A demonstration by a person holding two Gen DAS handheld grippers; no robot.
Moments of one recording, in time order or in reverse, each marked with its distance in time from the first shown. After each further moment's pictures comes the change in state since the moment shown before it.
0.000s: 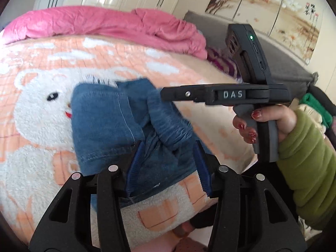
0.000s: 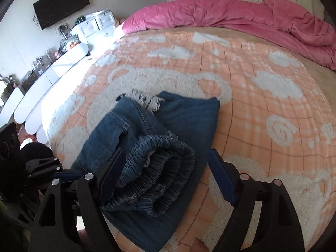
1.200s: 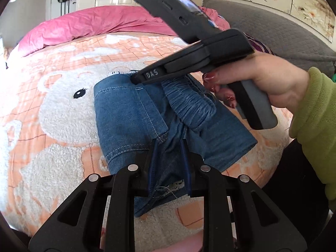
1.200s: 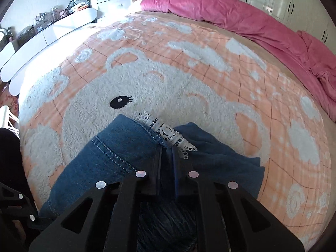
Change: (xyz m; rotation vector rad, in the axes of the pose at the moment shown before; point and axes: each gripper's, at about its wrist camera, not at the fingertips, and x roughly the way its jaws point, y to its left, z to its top) left arm 0.009 0.001 -0.016 0.079 0.101 0.239; right arm 0.117 0.049 0.053 -0.264 0.137 -0.135
